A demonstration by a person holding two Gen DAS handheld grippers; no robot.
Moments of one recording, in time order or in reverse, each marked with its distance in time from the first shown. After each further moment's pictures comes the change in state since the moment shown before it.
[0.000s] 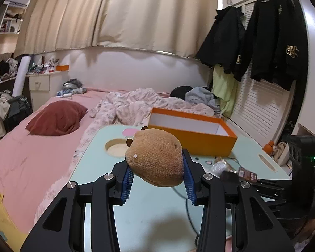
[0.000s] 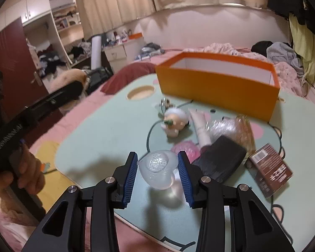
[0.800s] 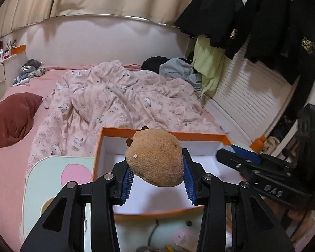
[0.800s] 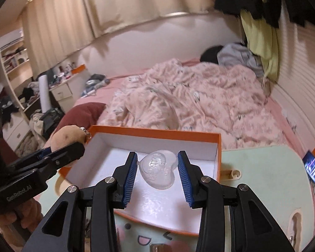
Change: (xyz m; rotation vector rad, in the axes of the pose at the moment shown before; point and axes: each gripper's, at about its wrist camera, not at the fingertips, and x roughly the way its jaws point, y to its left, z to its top) left arm 0.226 -0.030 0.088 0.025 0.261 -0.186; right arm 0.057 -0.144 0.135 0.244 -0.096 -0.272
